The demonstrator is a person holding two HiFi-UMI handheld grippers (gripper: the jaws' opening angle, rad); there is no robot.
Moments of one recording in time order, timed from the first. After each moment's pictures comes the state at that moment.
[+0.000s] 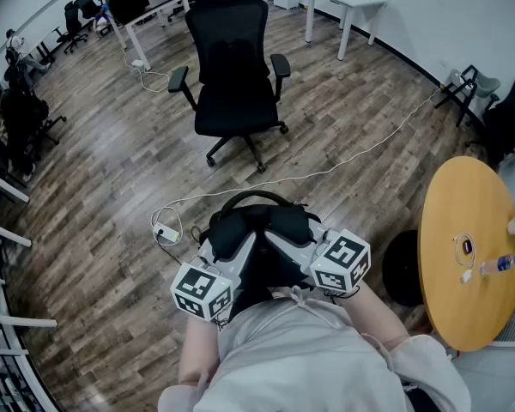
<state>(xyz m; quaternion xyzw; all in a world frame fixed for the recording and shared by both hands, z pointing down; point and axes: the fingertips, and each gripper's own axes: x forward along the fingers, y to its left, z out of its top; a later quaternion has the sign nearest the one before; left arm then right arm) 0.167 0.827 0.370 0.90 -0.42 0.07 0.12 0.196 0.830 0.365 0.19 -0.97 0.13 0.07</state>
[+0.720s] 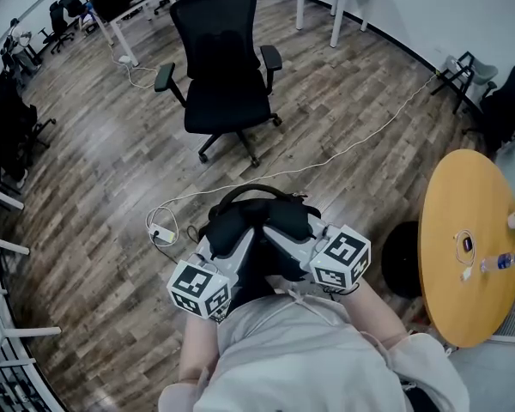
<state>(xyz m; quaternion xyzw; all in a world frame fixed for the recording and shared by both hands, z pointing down) 0.174 0.771 0.378 0.90 -0.40 0.06 0.14 0.205 0.774 0.370 0.21 -0.96 0.15 0.06</state>
